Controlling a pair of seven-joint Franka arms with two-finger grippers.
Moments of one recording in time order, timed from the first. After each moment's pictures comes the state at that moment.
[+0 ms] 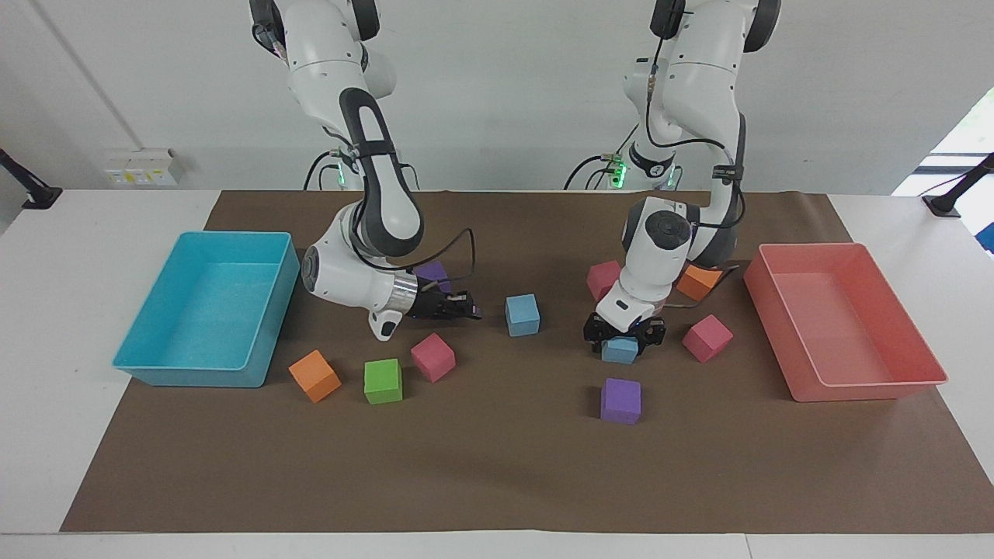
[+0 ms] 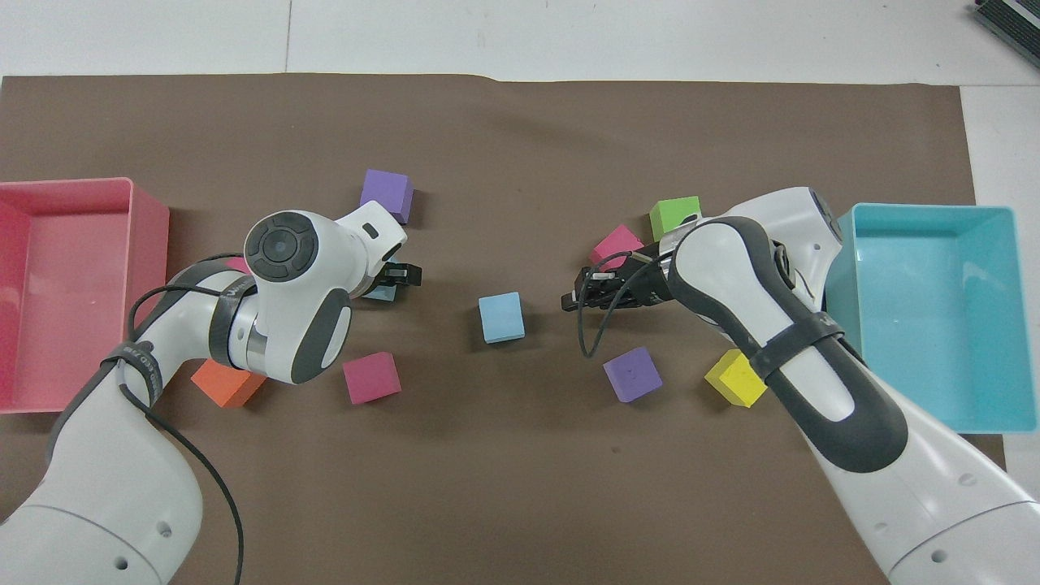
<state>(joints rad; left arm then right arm) -0.36 0.37 -0.02 -1.97 -0.01 2.47 -0.25 0.24 0.42 0.02 -1.91 1.04 2.09 -0.27</state>
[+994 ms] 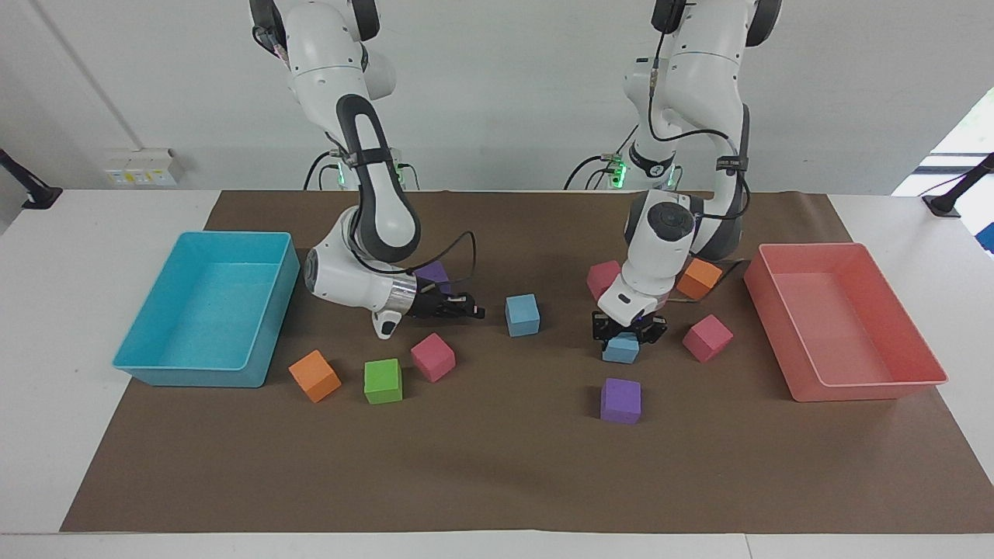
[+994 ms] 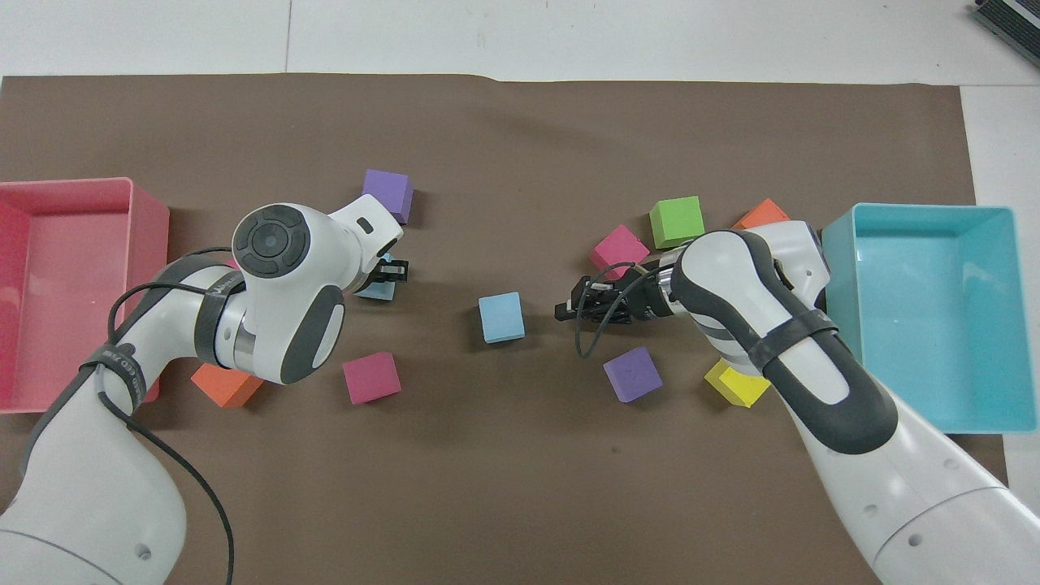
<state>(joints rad) -0.36 0.33 -0.02 -1.96 0.01 2.41 -0.25 0.24 0.42 0.02 -1.95 1.12 2.10 -0.28</state>
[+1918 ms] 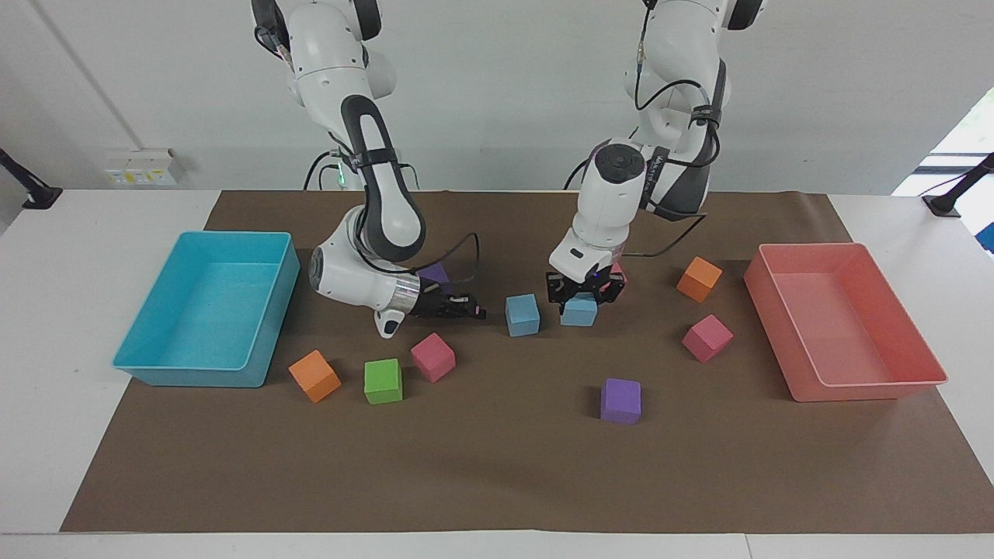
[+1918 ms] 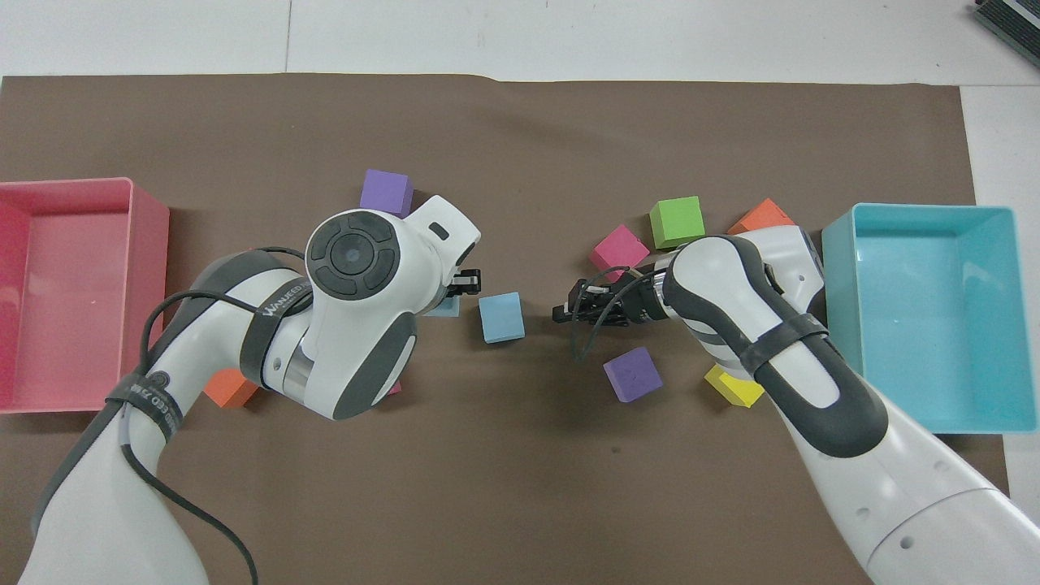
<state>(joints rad) -0.54 0.25 -0.03 -1.85 0.00 2.22 -0.57 0.25 0.42 0.02 -1.96 1.12 2.13 -0.28</state>
